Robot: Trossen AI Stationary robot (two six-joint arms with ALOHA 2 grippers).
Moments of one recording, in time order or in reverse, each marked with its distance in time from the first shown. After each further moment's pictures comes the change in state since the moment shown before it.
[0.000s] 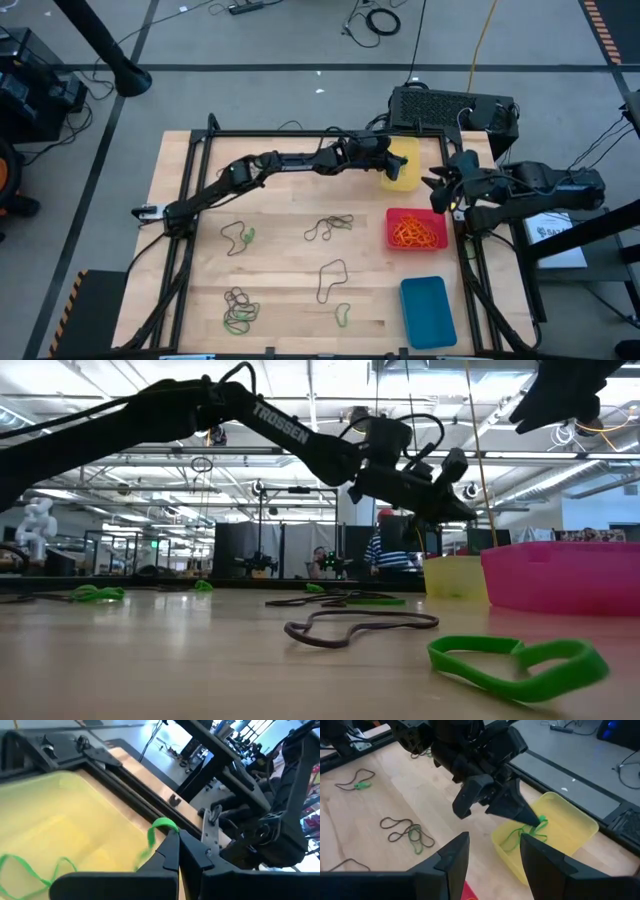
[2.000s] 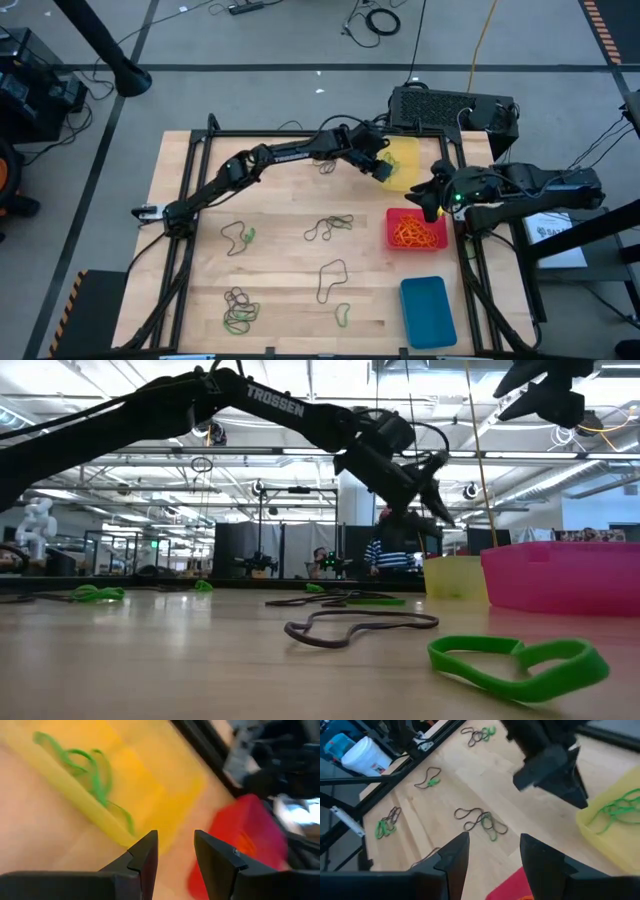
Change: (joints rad) left arm 0.027 -0.034 0.191 -0.707 0.165 0.012; right arm -0.013 0.083 0.000 0.190 -0.308 0.187
